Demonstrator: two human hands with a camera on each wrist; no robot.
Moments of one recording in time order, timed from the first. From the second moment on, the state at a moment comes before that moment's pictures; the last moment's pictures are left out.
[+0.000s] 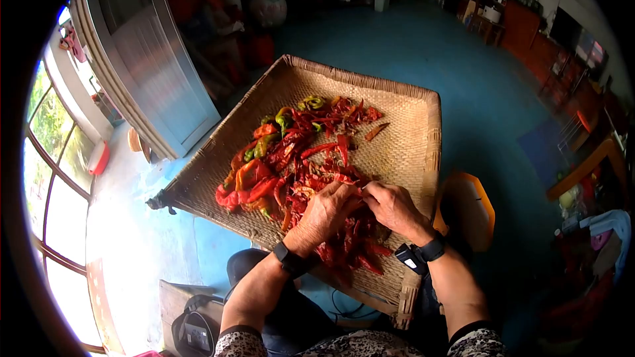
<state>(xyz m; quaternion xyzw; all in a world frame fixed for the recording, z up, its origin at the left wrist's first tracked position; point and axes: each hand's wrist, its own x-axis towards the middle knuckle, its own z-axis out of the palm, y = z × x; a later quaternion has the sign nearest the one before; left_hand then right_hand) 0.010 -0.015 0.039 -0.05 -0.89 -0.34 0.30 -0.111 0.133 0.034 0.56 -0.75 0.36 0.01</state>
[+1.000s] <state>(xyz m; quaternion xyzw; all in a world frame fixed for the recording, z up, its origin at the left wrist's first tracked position) -0.005 -0.015 0.009 0.01 -0.95 -0.25 0.19 -0.167 0.199 0.062 0.35 -0.81 0.40 0.25</state>
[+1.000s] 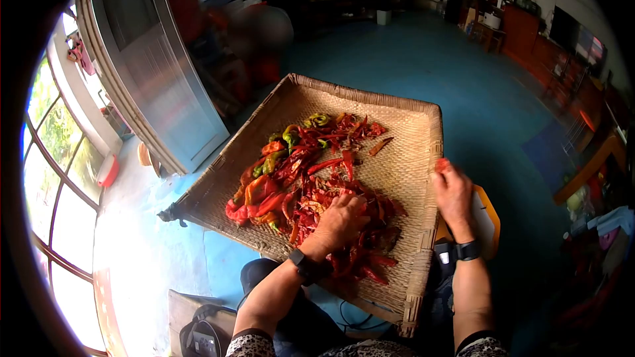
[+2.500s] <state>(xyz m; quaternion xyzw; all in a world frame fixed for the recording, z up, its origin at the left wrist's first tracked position) -0.008 -0.011 0.029 -0.02 -0.88 -0.38 0.30 -0.131 0.174 0.040 0.47 -0.74 0.48 -0.09</state>
